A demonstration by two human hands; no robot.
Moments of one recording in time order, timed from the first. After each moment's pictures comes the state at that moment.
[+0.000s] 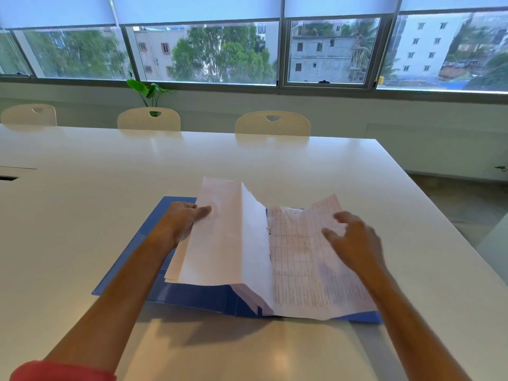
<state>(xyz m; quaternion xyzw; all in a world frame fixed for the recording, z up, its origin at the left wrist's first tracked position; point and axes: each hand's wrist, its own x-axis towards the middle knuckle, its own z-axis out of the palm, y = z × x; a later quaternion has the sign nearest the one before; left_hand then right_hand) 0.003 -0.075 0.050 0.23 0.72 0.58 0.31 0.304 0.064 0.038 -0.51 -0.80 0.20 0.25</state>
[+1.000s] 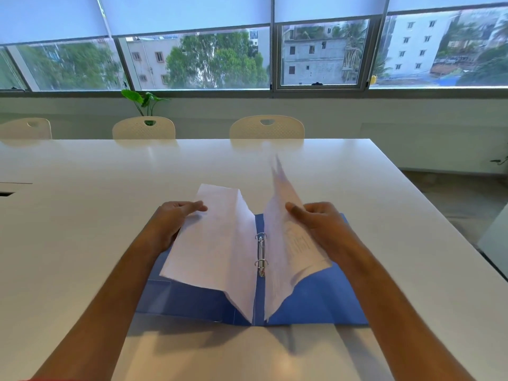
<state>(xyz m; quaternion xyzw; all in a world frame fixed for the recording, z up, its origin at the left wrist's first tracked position) 0.015 -0.078 0.079 0.27 0.71 0.58 0.29 0.270 0.054 0.078 -0.34 -0.68 0.58 0.28</state>
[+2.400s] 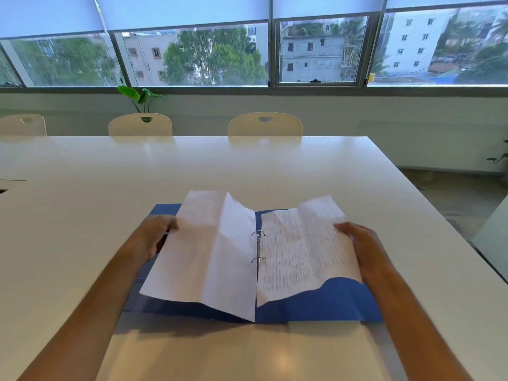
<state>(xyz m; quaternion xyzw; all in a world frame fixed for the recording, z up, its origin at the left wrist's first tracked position) -0.006 -0.105 0.062 0.17 0.77 0.53 0.31 0.324 0.081 0.031 -0.43 -0.51 0.64 0.37</state>
